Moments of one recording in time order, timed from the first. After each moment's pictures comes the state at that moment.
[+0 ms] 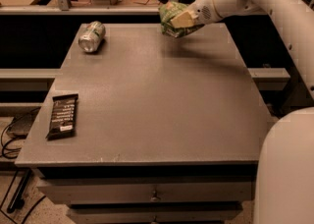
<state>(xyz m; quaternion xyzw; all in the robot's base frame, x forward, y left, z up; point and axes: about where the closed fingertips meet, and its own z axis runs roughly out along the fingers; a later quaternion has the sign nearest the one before) 0.784 -0.073 0.935 -0.44 0.75 0.18 0.46</state>
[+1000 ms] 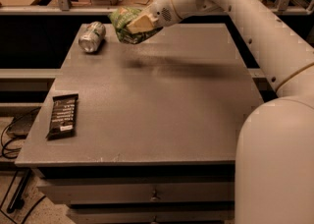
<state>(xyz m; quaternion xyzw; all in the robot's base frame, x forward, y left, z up) 0.741 0.065 0.939 -0.52 0.68 0.28 0.43</state>
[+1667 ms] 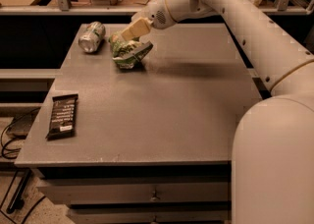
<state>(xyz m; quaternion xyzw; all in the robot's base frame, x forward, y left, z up) 0.738 0.083 0.929 -0.53 0.68 0.29 0.41</state>
